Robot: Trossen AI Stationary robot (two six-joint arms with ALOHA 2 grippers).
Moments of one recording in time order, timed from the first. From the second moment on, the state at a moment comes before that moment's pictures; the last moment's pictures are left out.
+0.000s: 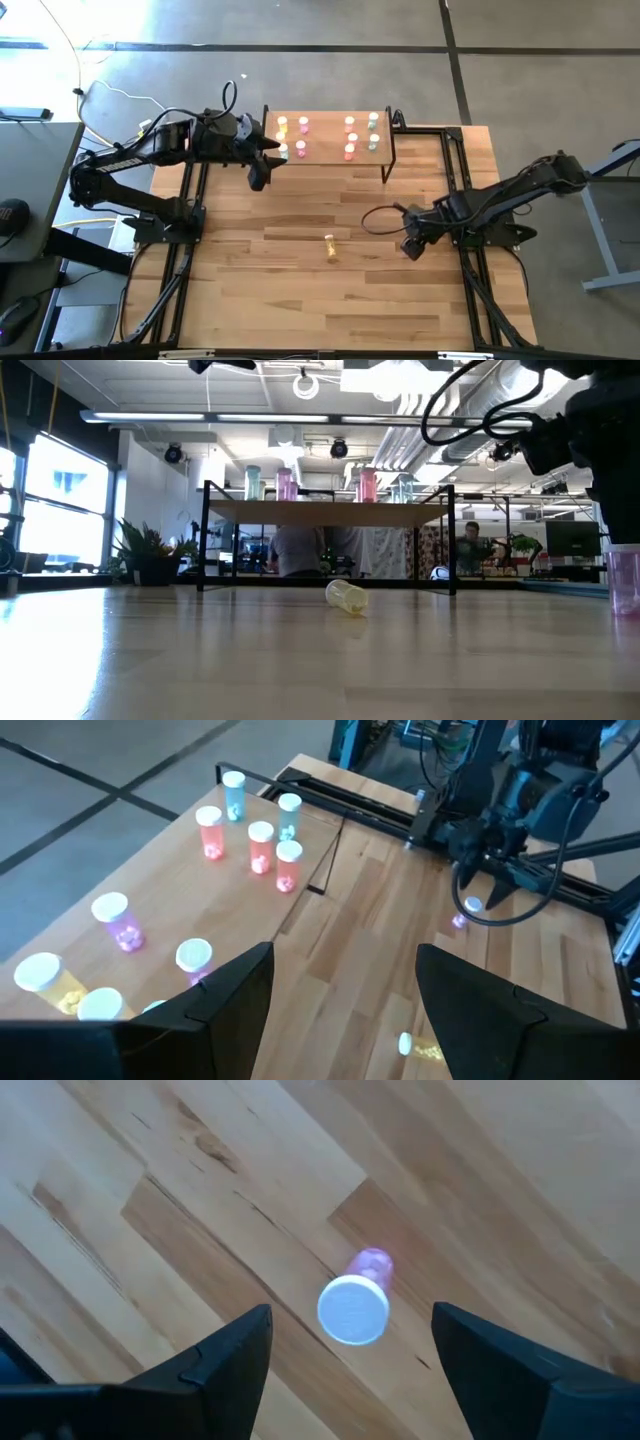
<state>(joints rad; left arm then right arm) 0.30 1.15 1.38 -0.75 -0.11 -0.23 0.28 1.08 0.67 -0.85 -0.09 1.10</state>
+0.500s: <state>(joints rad) 0.30 1.15 1.38 -0.75 -0.12 -0.23 0.30 1.18 0.66 -0.80 -0.08 1.09</state>
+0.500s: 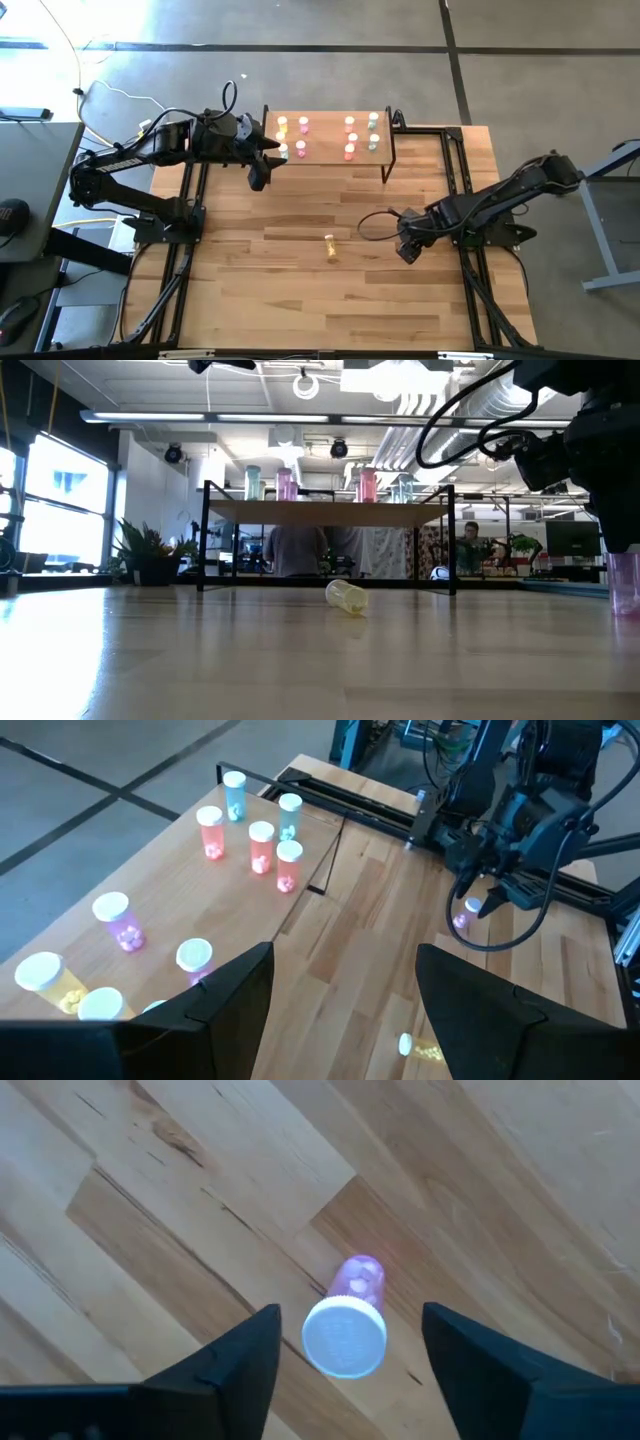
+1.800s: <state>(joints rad) 0.40 1.15 1.38 -0.81 -0.25 -0.15 -0.14 1.20 1.21 -0.80 -0.11 0.54</state>
